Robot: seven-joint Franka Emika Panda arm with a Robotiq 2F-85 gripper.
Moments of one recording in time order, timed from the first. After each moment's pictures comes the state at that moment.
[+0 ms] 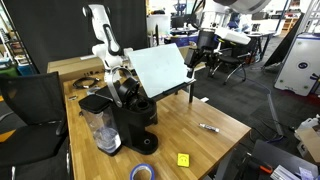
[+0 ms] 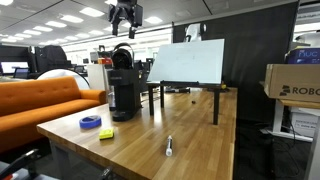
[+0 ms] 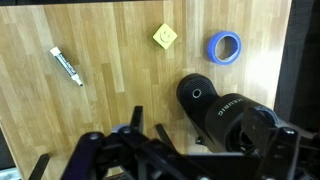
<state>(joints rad) -0.02 -0.38 -0.17 -2.35 0.19 2.00 0.00</state>
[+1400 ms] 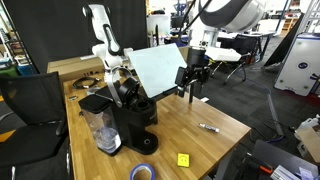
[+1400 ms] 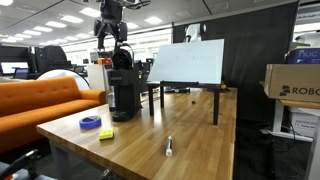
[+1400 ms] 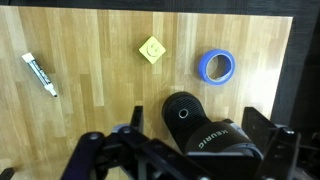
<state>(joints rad) 0.01 -0.36 -0.05 -2.45 0.23 2.11 0.01</state>
